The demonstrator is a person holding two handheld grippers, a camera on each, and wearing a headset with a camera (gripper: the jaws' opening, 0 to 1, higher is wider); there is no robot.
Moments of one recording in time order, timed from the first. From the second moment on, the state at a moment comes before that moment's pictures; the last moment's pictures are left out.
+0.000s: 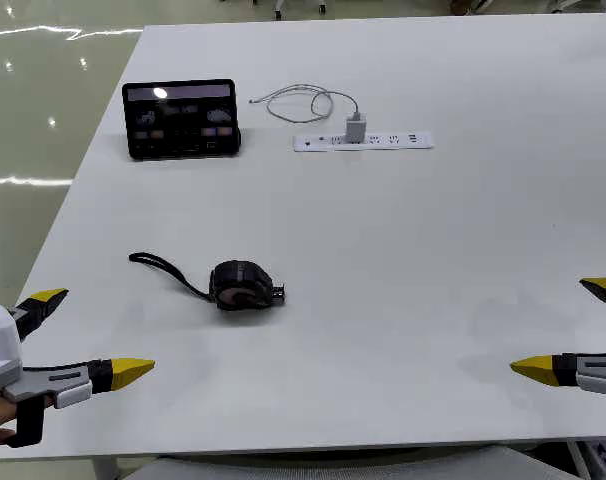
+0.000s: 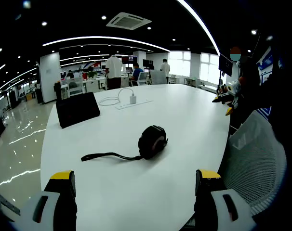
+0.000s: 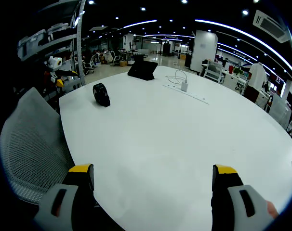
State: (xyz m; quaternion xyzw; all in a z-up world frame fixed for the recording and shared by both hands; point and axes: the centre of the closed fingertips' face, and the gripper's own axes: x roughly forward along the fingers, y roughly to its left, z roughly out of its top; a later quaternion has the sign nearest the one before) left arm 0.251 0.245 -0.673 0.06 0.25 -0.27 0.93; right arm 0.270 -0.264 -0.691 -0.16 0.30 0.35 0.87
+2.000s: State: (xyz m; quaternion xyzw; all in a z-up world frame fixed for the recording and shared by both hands) left arm 0.305 0.132 -0.693 0.25 0.37 -0.51 0.74; right arm 0.313 -0.189 -0.686 -0.19 0.28 0.45 0.83
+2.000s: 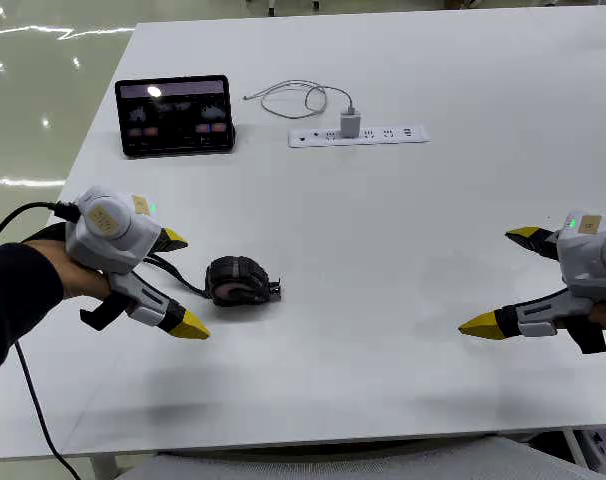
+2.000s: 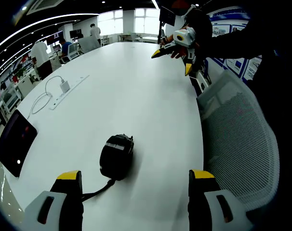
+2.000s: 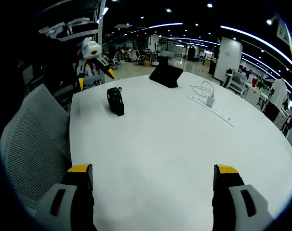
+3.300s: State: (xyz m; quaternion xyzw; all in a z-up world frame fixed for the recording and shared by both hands) left arm 0.345 0.095 -0.757 0.37 0.42 -0.53 0.64; right arm 0.350 -0.052 -0.714 -0.21 0.27 0.56 0.75
